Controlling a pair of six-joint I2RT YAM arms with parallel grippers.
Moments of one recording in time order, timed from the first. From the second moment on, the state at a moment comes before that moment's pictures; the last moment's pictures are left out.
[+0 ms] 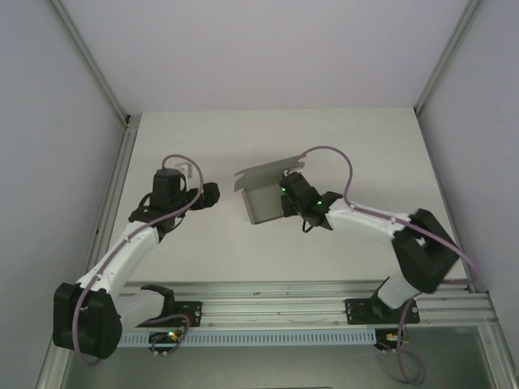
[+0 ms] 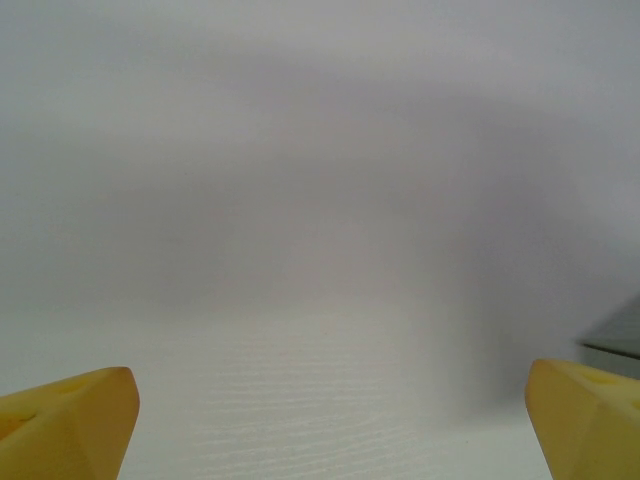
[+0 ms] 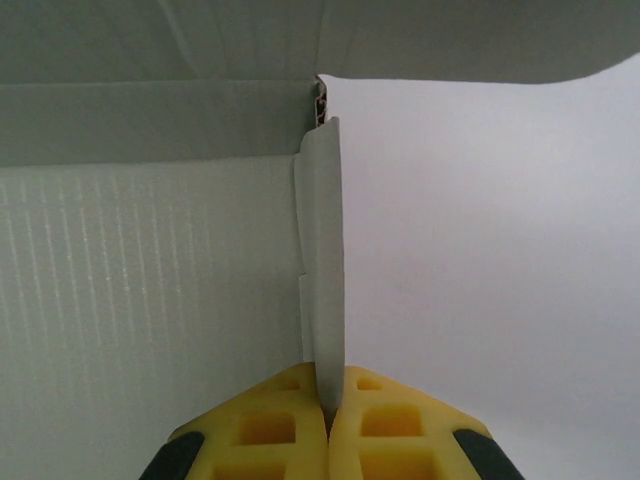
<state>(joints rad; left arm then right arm) -0.31 1.10 0.71 -0.30 0.10 -0.41 0.71 1.60 0.97 -0.30 0.35 0.39</state>
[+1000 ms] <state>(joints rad) -0.34 1.17 0.74 -0.27 0.21 -0.29 0.69 1.53 1.01 -0.29 0.30 0.42</state>
